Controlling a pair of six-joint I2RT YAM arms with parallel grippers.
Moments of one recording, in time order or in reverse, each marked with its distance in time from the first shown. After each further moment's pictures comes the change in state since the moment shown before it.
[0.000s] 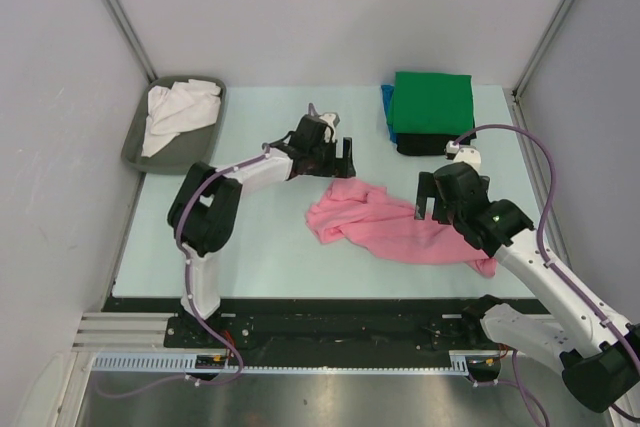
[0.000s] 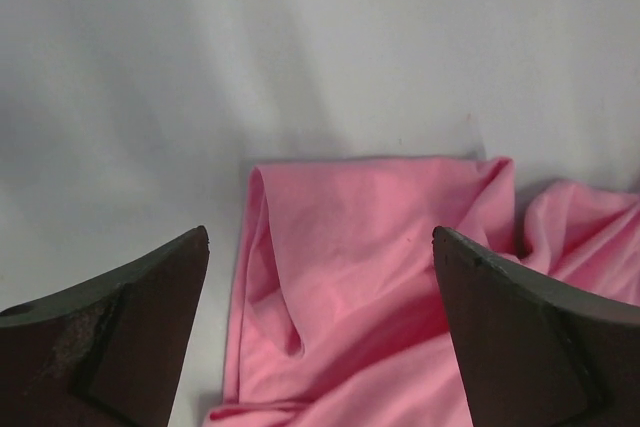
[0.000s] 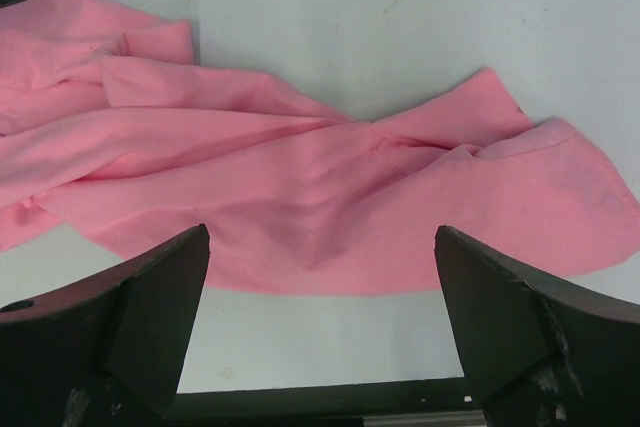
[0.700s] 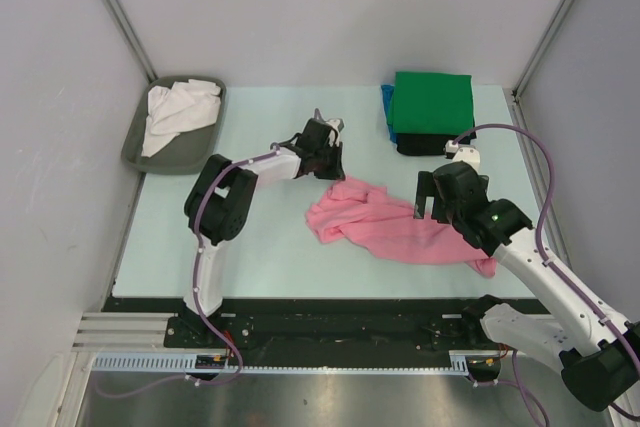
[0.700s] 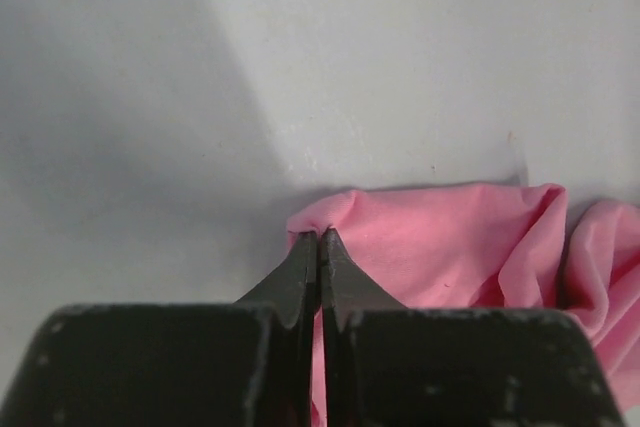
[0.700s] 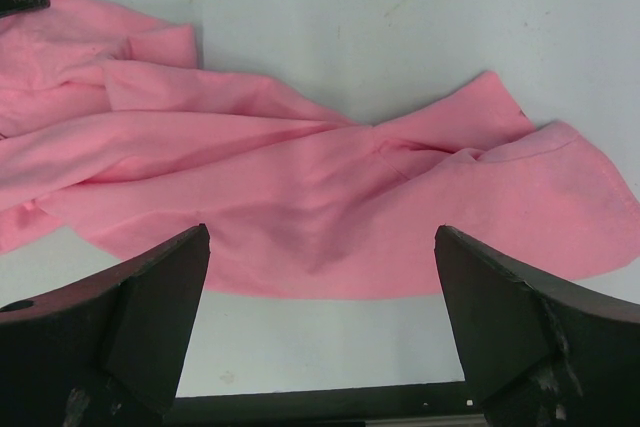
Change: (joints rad) left arm 0.011 0.167 0.098 0.003 0.047 0.003; right arm -0.001 0.008 -0.002 0.013 0.000 0.000
